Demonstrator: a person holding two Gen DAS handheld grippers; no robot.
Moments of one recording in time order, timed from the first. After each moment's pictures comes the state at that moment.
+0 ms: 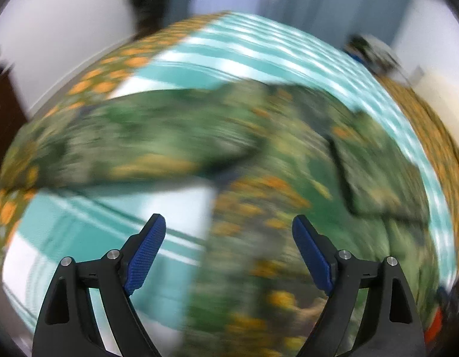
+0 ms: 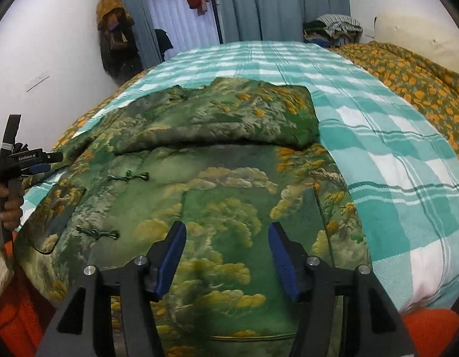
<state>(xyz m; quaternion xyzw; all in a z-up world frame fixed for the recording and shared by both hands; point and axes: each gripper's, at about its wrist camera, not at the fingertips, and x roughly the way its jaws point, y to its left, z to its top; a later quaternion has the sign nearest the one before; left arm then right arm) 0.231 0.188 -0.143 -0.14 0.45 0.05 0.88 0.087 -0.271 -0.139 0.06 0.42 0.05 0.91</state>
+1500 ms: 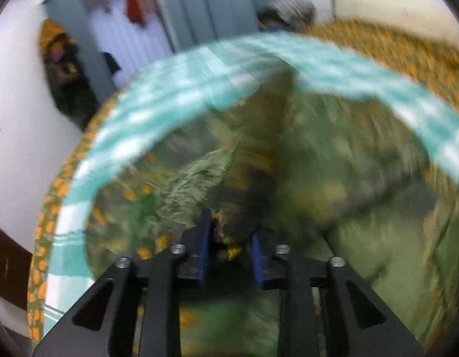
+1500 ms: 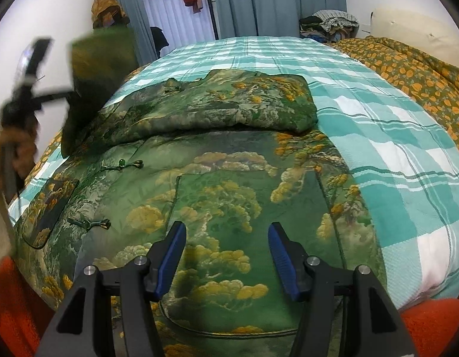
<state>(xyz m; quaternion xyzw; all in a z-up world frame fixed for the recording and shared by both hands) 0.272 -0.057 -0.143 0.17 0.39 -0.08 0.90 0.082 -0.279 -0.158 0.07 0.42 0.03 0.90</state>
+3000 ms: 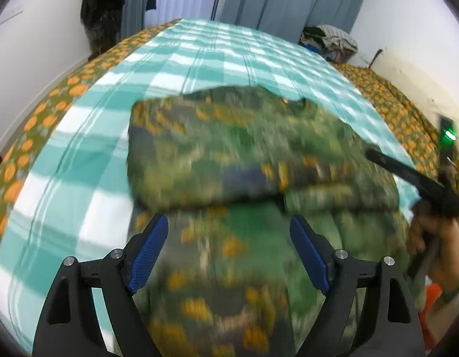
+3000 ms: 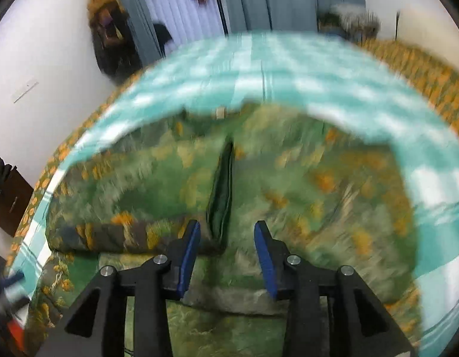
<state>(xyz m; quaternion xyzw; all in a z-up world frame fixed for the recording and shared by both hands) 0.254 0.085 -0.120 -0.08 0.43 -0.07 0.89 0.304 -0.244 -0.133 0.07 0.40 0.07 0.91</state>
